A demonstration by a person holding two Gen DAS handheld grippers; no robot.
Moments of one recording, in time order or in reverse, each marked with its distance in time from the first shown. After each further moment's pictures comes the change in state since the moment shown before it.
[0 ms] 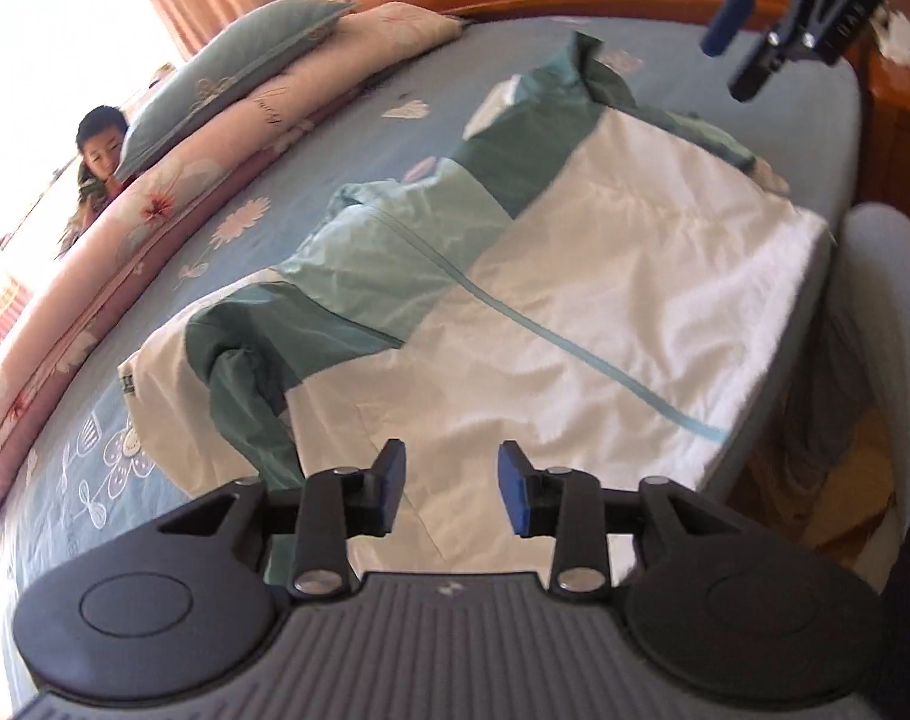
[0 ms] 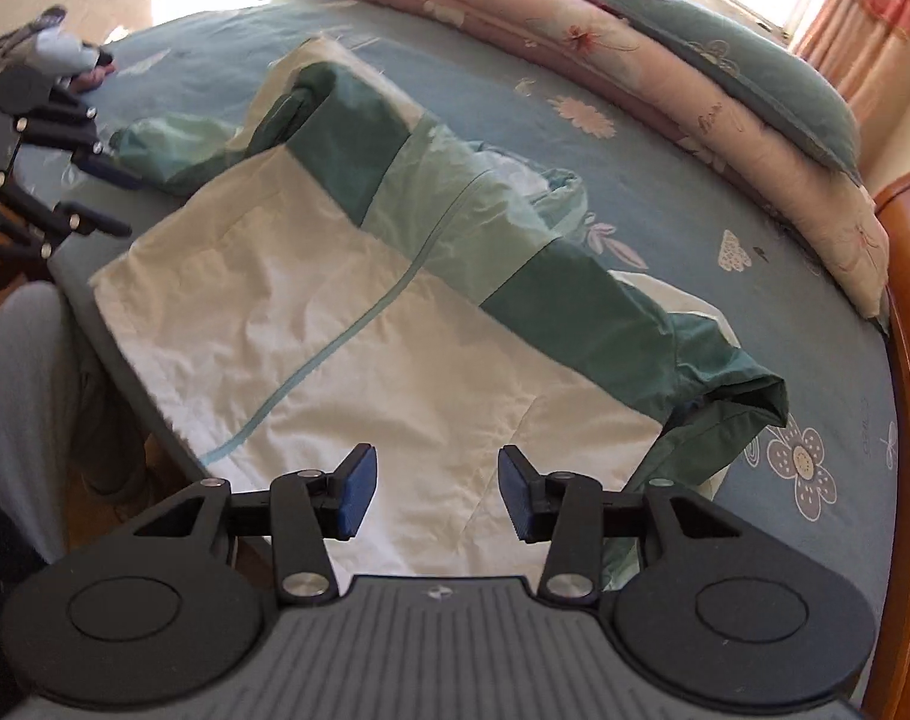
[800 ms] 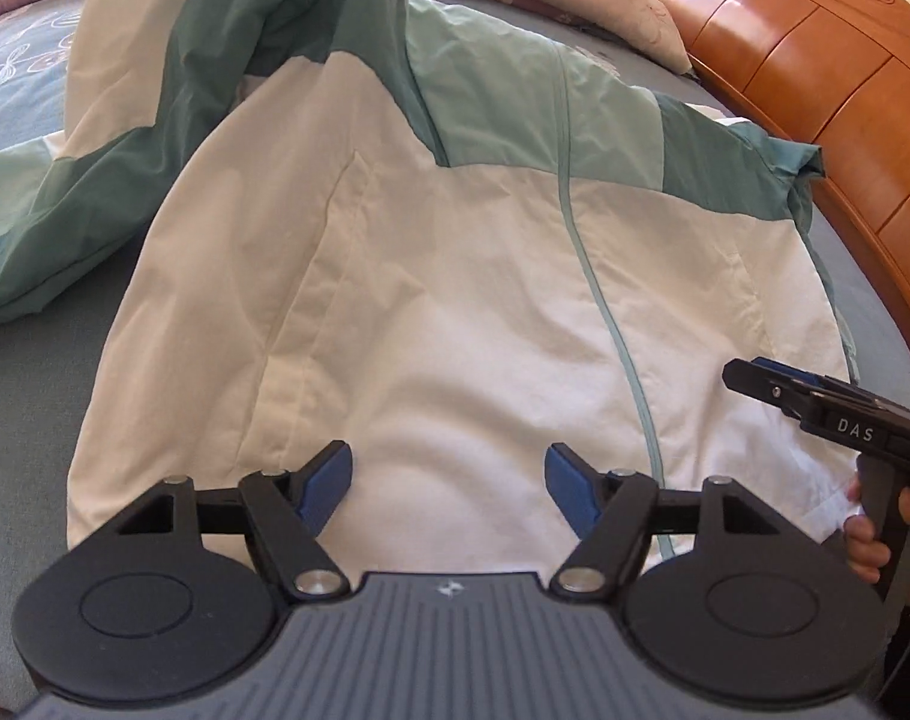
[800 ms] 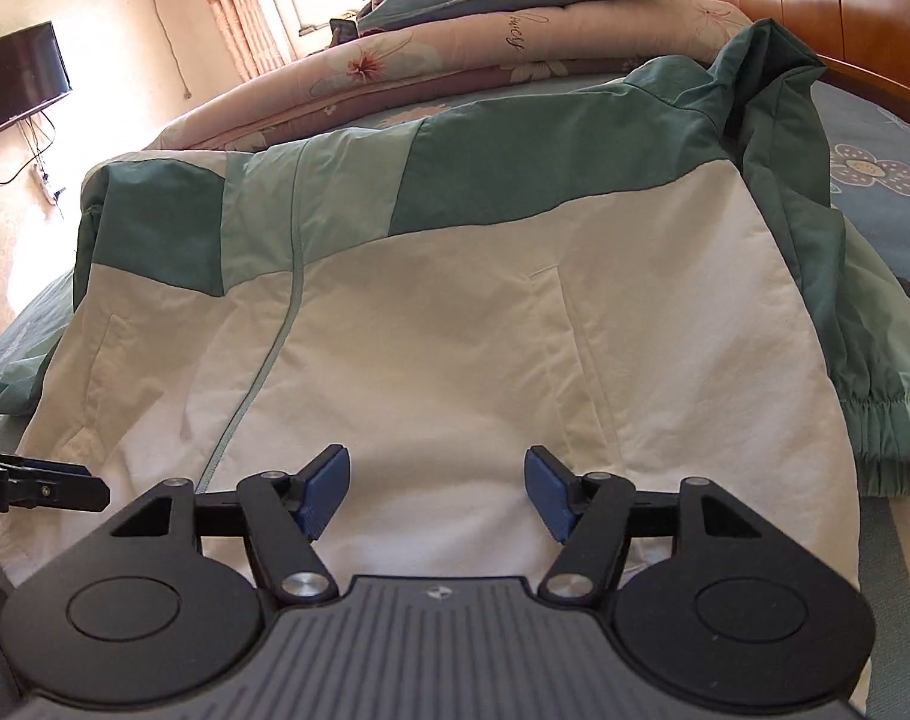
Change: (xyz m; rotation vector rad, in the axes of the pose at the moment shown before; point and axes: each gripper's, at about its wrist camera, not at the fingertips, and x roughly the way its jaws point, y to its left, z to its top) left arm 0.126 0.011 -0.096 -0.698 0.079 -0.168; right arm 0.191 0.012 -0.119 0.549 -0.283 0.008
